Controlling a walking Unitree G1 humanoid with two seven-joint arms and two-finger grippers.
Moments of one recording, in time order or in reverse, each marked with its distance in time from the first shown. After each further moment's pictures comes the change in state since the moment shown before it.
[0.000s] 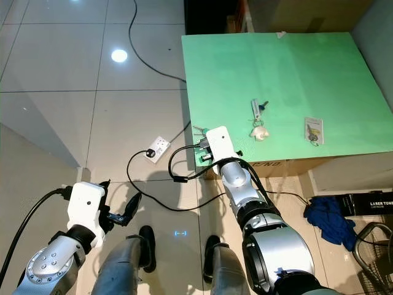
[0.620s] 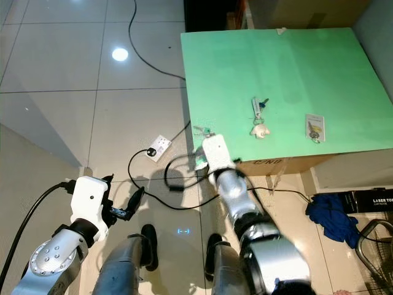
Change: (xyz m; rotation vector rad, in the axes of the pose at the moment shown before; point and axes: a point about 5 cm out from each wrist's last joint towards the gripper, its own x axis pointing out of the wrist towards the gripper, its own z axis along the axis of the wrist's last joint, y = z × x) left arm 0.009 0.000 0.007 0.009 -0.026 -0.020; right arm -0.011 0.023 -0.020 0.027 0.004 0.044
